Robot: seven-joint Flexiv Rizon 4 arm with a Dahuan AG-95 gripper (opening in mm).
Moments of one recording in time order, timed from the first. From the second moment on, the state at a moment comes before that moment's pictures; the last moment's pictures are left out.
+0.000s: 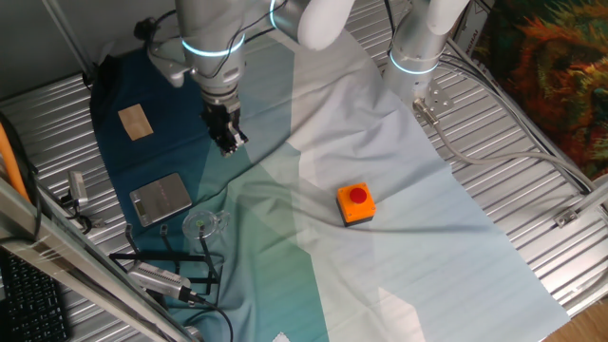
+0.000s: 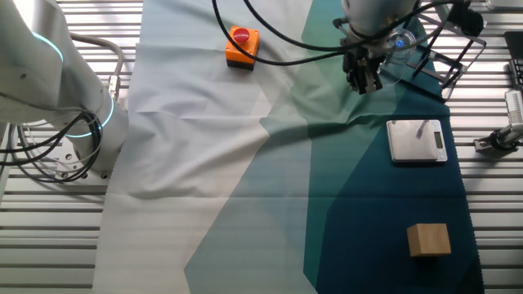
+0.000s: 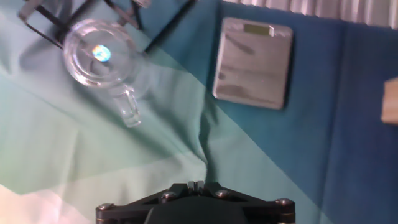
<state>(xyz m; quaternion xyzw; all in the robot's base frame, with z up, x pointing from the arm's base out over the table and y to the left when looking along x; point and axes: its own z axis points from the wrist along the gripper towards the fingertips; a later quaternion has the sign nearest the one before) 0.541 0.054 0.166 -0.14 0.99 0.02 0.06</state>
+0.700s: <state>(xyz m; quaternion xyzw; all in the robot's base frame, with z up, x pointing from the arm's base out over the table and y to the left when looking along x) 0.560 0.080 0.158 -0.26 0.96 0.03 0.11</state>
